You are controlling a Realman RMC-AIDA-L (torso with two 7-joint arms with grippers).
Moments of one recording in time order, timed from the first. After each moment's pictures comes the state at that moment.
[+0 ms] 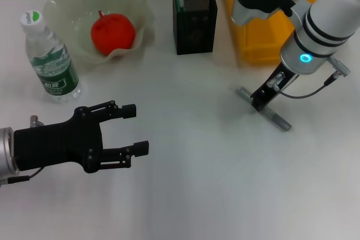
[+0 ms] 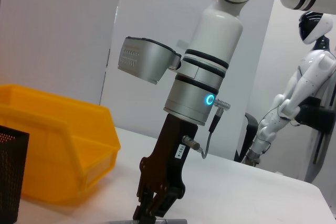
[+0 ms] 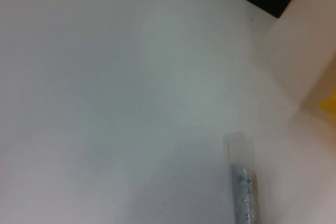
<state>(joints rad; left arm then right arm) -0.43 -2.03 0.67 0.44 1.95 1.75 -1.06 0.97 2.09 -1.40 -0.74 -2.72 -1.31 2.71</state>
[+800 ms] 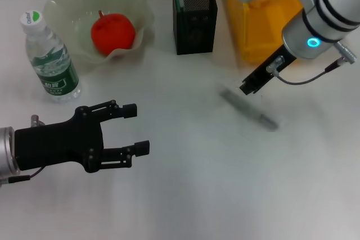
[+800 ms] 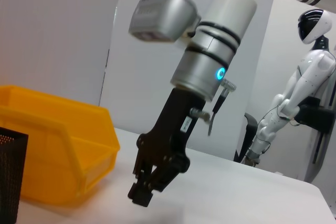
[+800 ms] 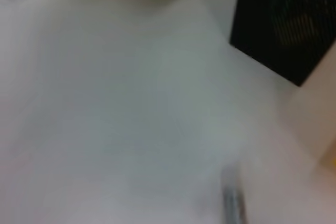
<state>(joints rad) -0.44 -2.03 0.67 0.44 1.95 1.75 -1.06 0.86 2.08 -1.40 -1.02 -2.62 -1.41 2.66</state>
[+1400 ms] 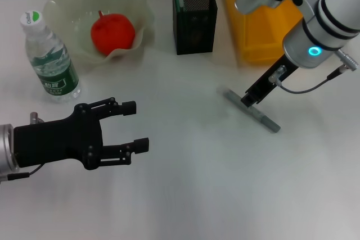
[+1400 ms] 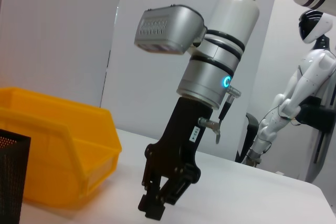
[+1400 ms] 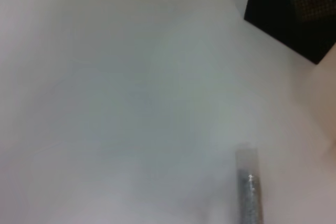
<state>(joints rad) -0.44 -2.03 0.67 0.45 1.95 1.76 -1.07 0.86 2.08 -1.40 -0.98 -2.62 -1.42 2.62</state>
